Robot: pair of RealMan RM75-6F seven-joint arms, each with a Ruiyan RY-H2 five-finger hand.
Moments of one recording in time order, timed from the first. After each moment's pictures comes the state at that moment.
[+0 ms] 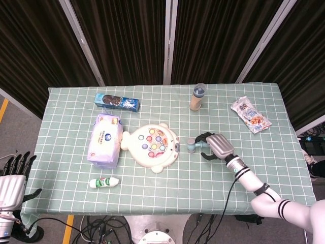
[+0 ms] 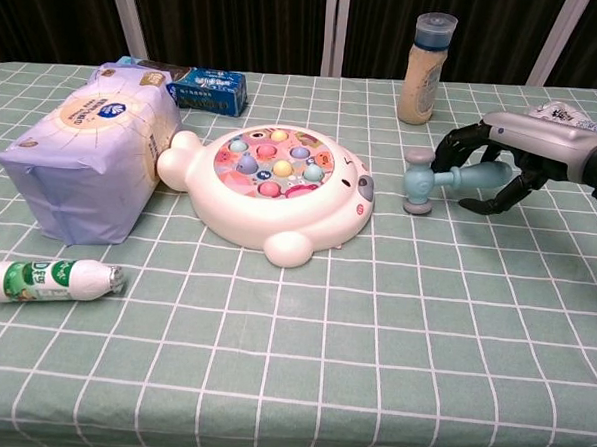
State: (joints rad) left arm -0.01 -1.19 -0.01 -1.57 1.50 1.52 0.18; right arm 0.72 -1.51 0.05 -1.17 -1.44 0.91 0.31
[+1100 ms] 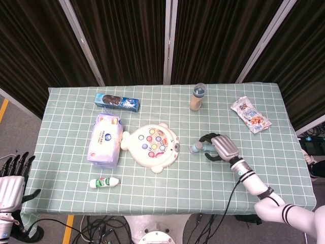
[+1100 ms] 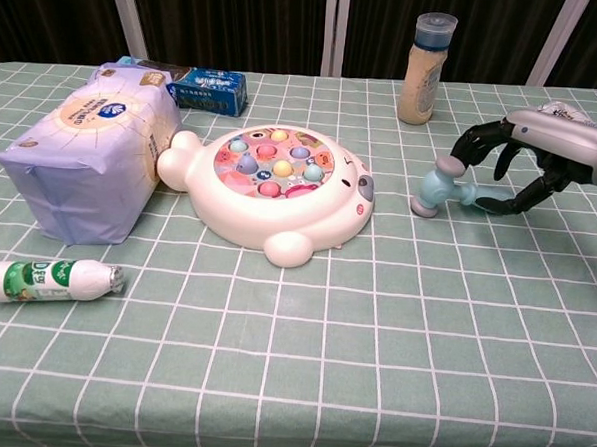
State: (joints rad) left arm 0.00 -1.19 -0.01 -1.56 1.51 1.54 0.18; right arm 0.66 -1.49 0.05 -1.20 -1.46 0.98 0.29
